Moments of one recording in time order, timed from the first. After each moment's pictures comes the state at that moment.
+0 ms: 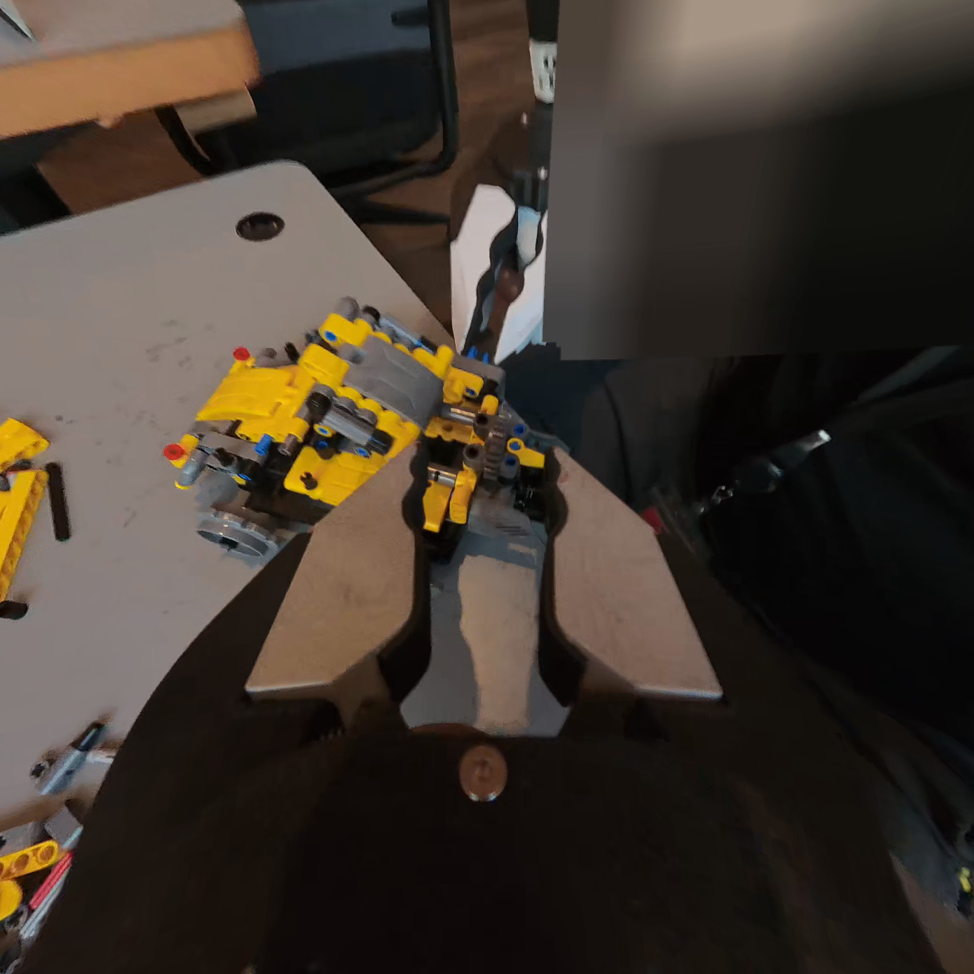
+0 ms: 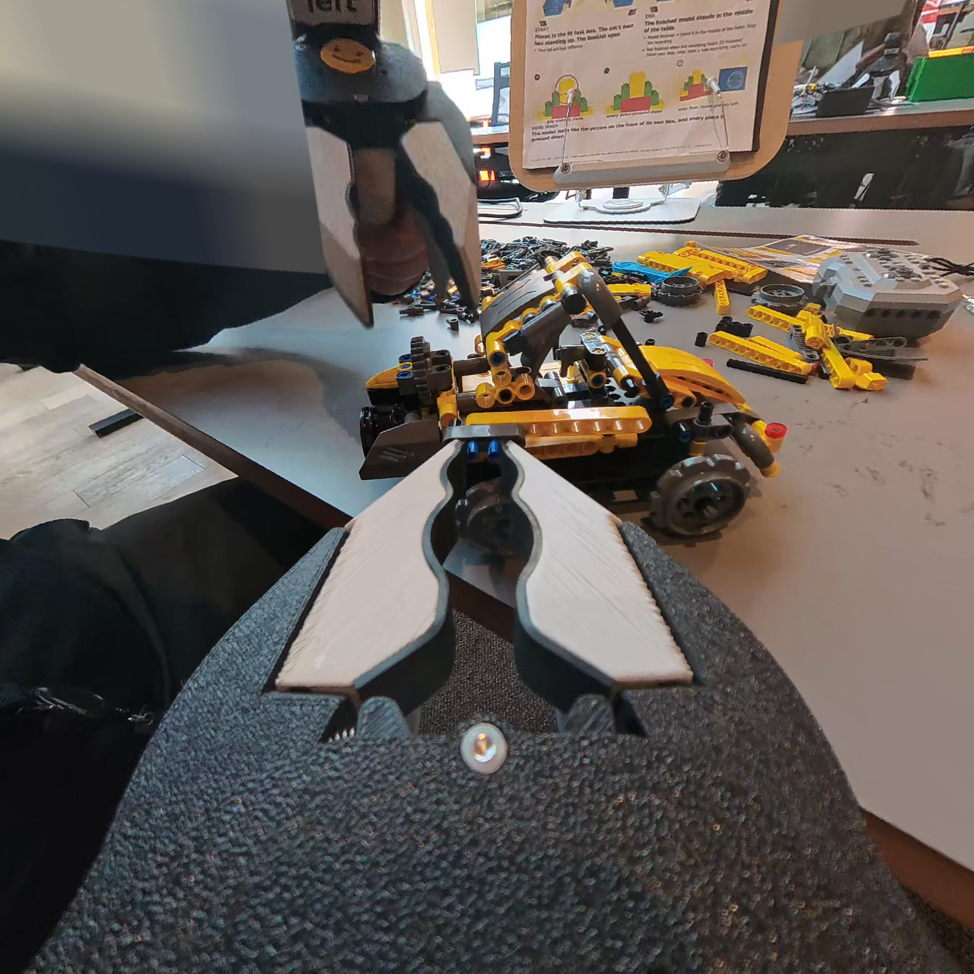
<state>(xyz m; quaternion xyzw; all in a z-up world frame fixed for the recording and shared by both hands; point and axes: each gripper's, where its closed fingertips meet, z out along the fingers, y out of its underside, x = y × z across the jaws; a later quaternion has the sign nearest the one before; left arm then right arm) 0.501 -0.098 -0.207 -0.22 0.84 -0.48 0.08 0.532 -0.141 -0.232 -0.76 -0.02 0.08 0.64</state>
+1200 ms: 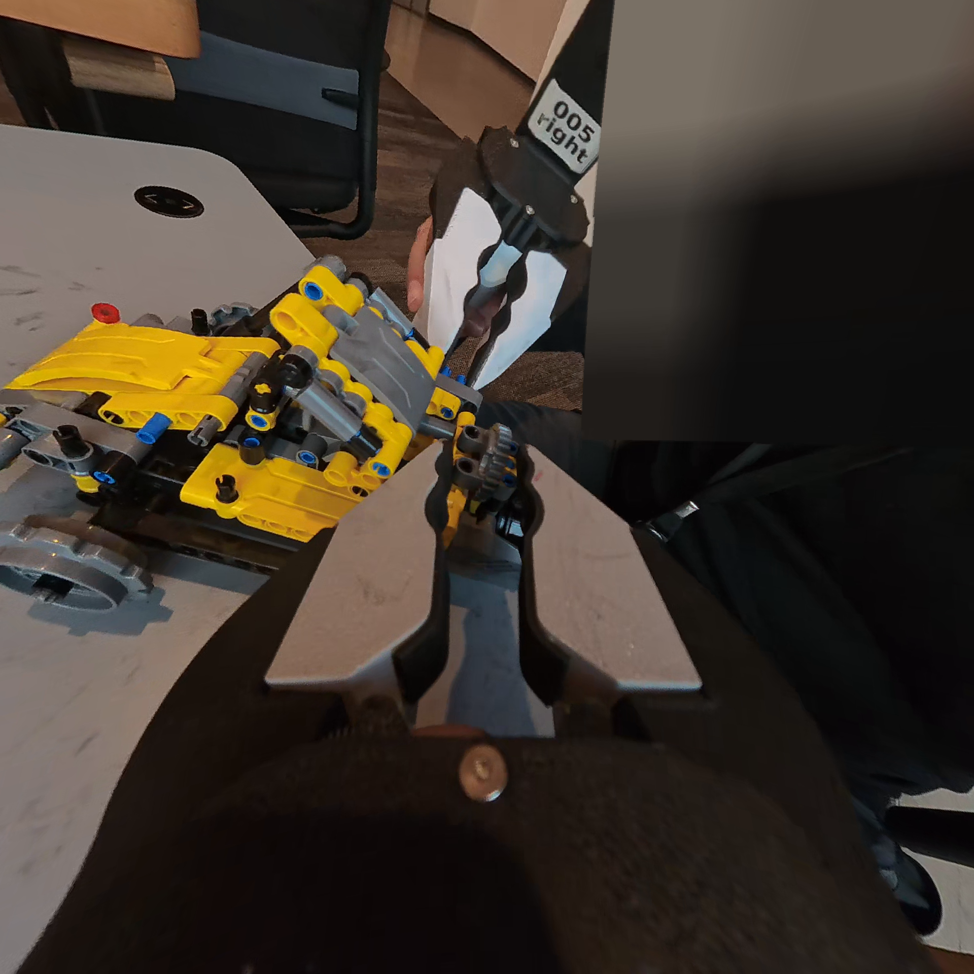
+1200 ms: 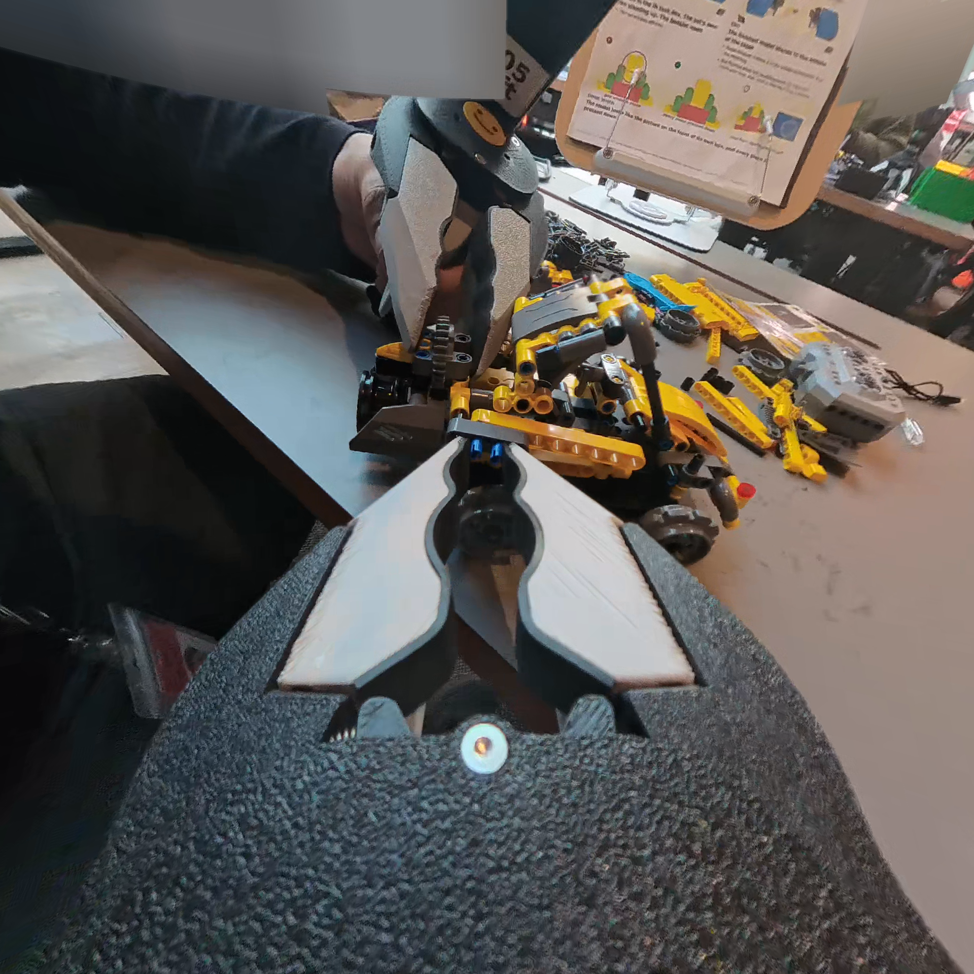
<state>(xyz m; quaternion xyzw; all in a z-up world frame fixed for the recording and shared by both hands) 0.508 -0.114 -0.223 -0.25 0.77 -0.58 -0.05 0.533 -0.134 -0.233 -0.78 -0.14 -0.01 0.61</state>
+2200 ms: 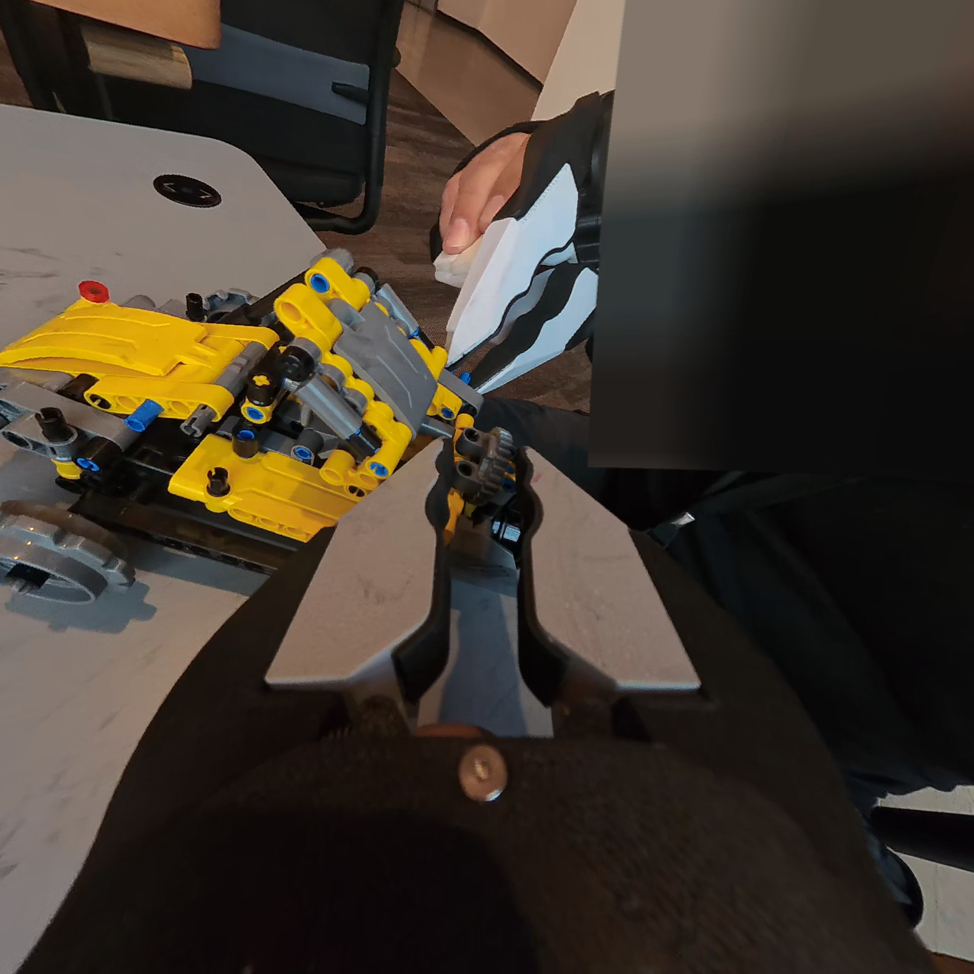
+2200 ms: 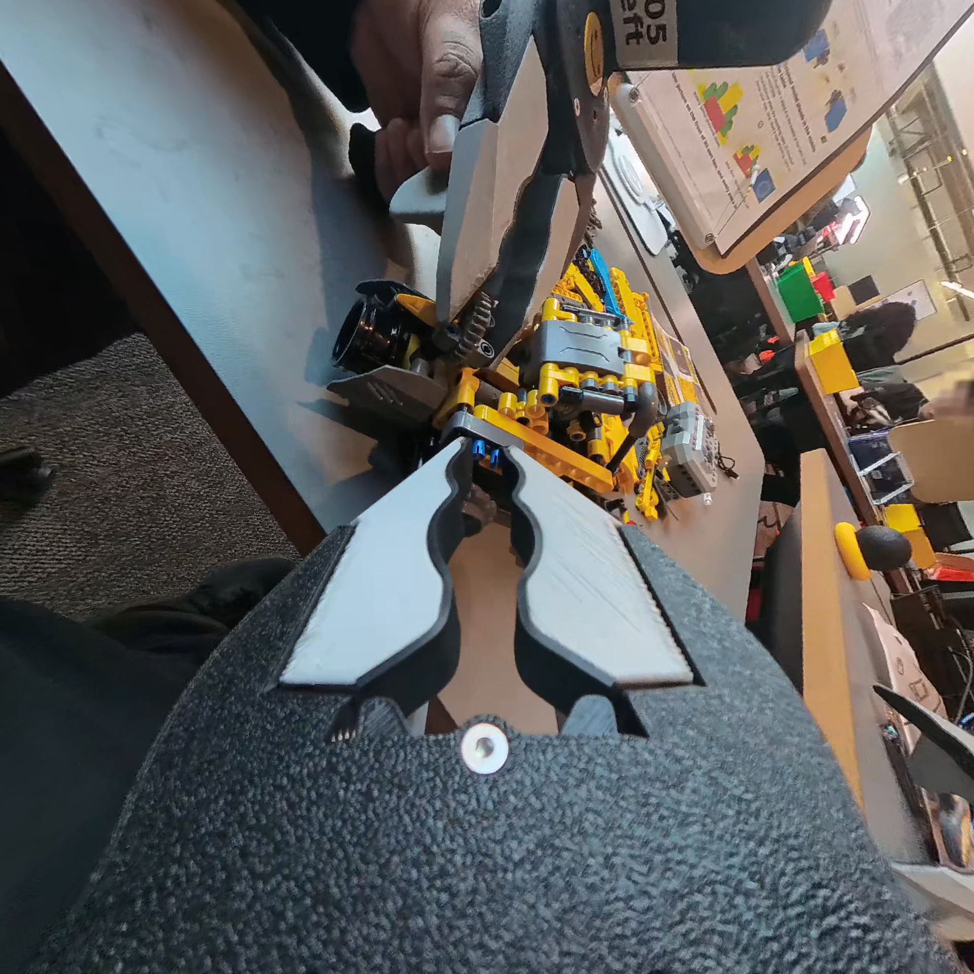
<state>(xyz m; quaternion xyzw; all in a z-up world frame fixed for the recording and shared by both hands) 0.513 -0.107 -0.224 -0.26 0.77 -0.58 -0.06 0.537 -0.125 -0.231 -0.79 -0.30 -0.24 0.49</state>
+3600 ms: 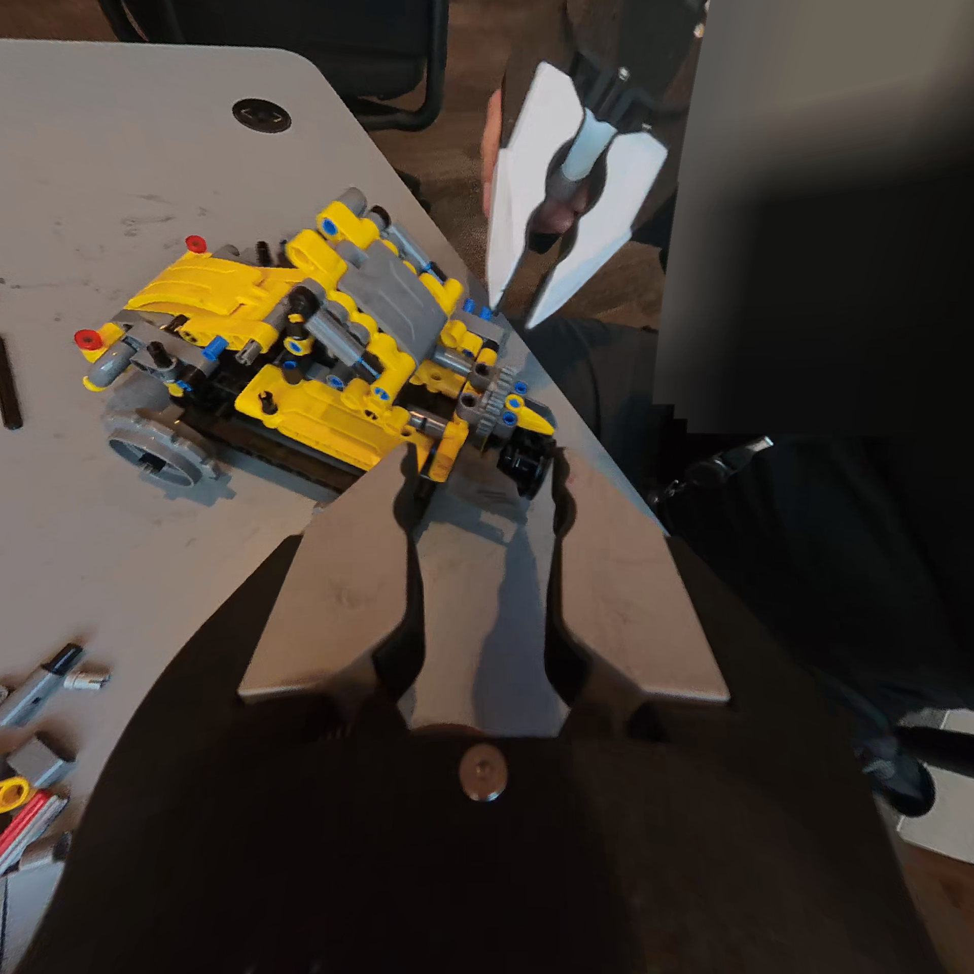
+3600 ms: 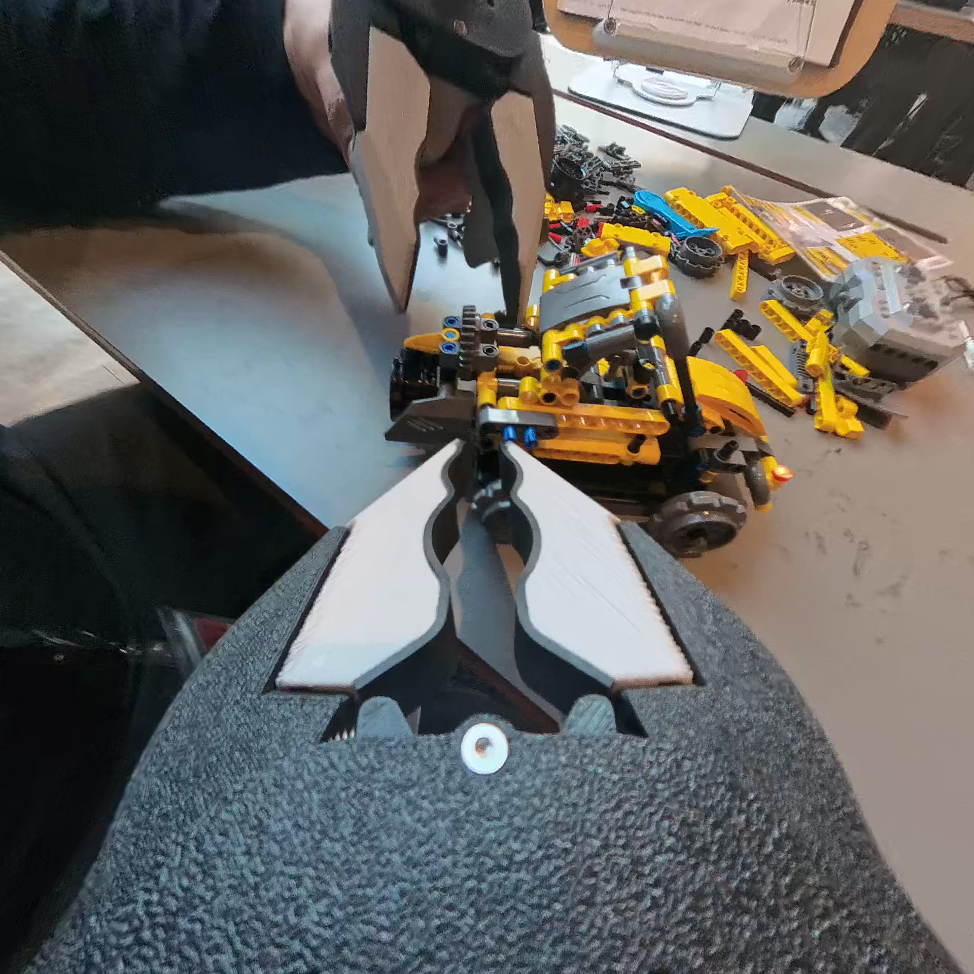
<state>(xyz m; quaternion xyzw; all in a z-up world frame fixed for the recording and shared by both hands) 0.512 -0.063 -0.227 -0.27 0.83 -0.49 -0.01 0.533 -0.117 -0.230 -0.84 -0.09 0.01 0.54</state>
